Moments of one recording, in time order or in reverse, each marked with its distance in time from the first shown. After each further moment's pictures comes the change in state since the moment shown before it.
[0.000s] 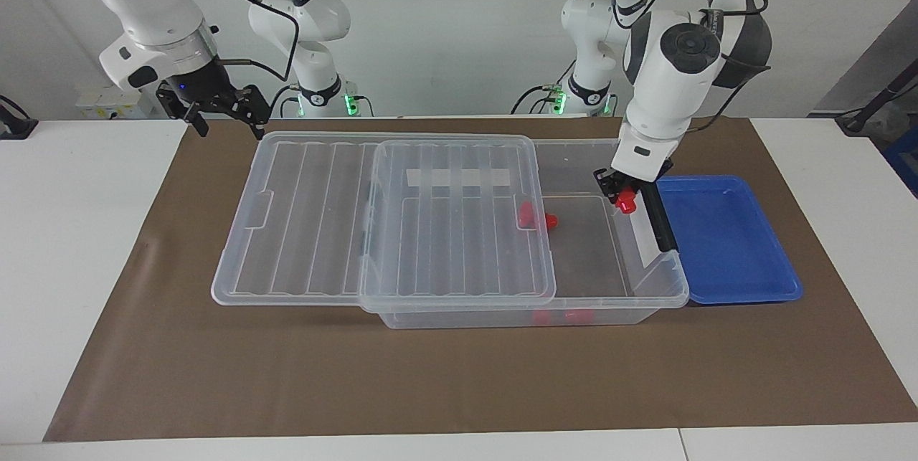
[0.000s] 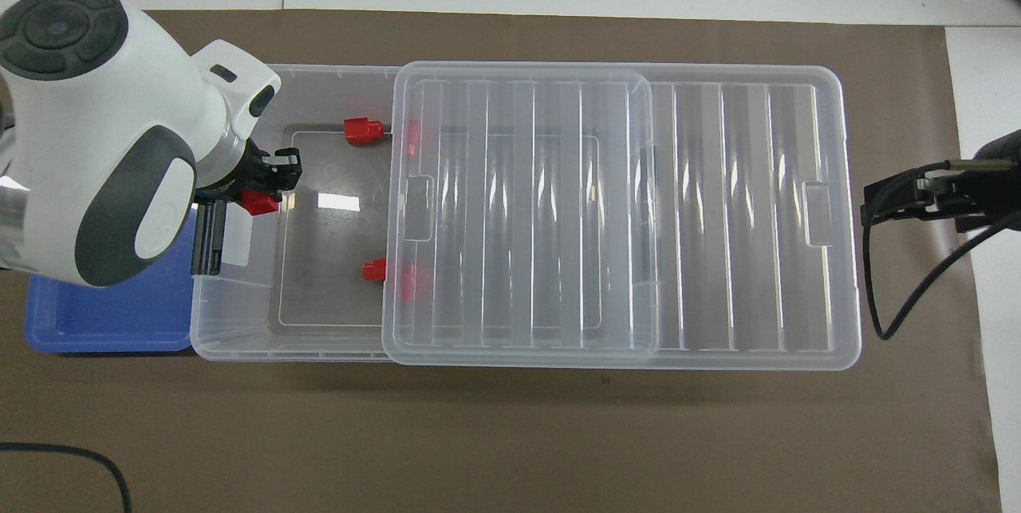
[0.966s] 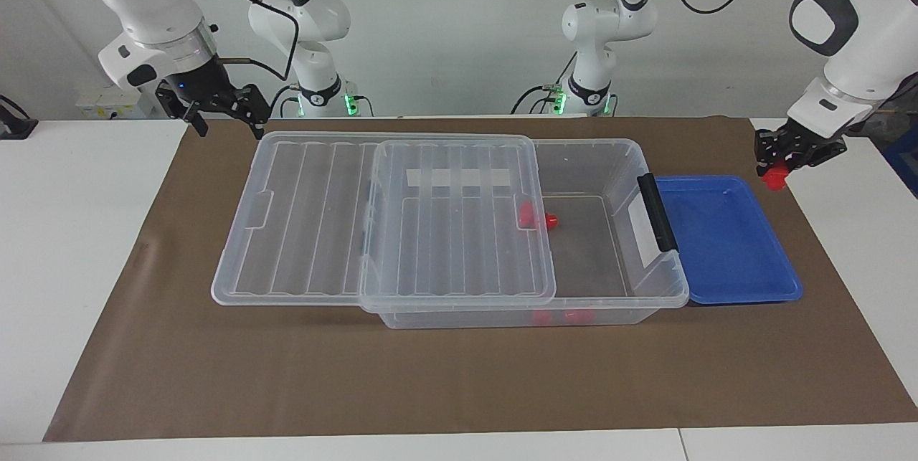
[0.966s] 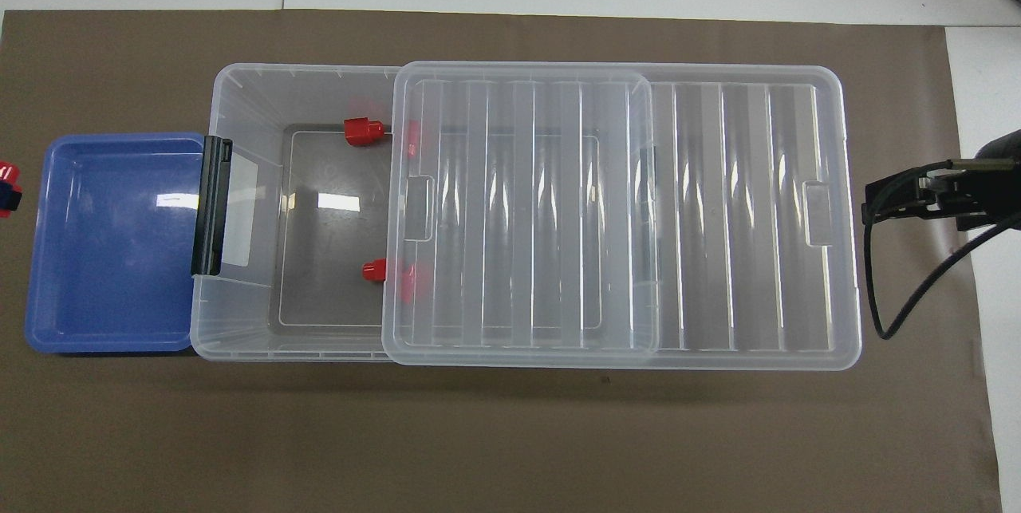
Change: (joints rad) left arm 0.446 -0.065 0.014 -0.026 -0.001 0.047 0.884; right arm 0.001 -0.002 0.000 0.001 0.001 0.010 0.000
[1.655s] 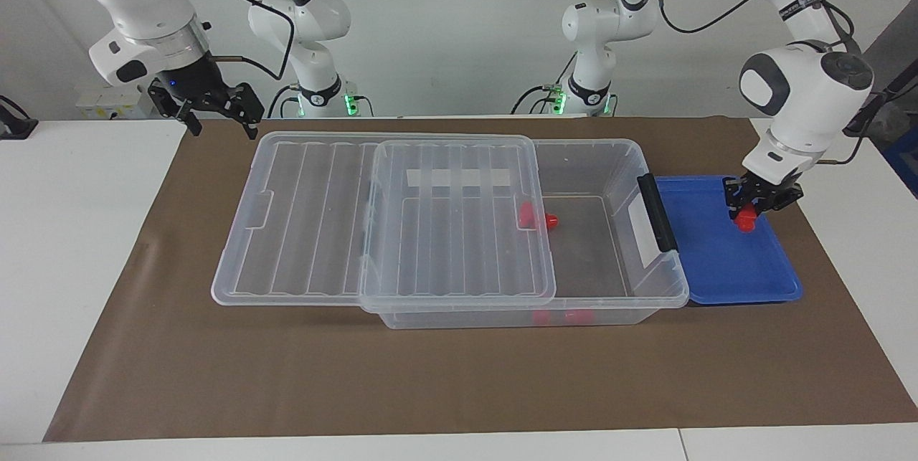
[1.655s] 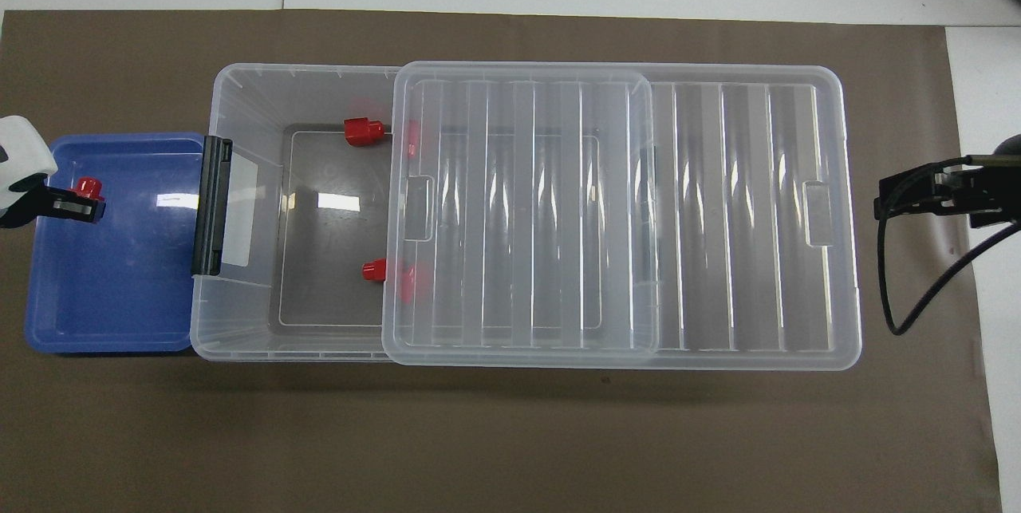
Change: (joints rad) left arm 0.001 0.001 -0.010 -0.374 -0.001 0.479 -0.027; right arm 0.074 -0.005 -0.094 0.001 0.000 0.008 0.000
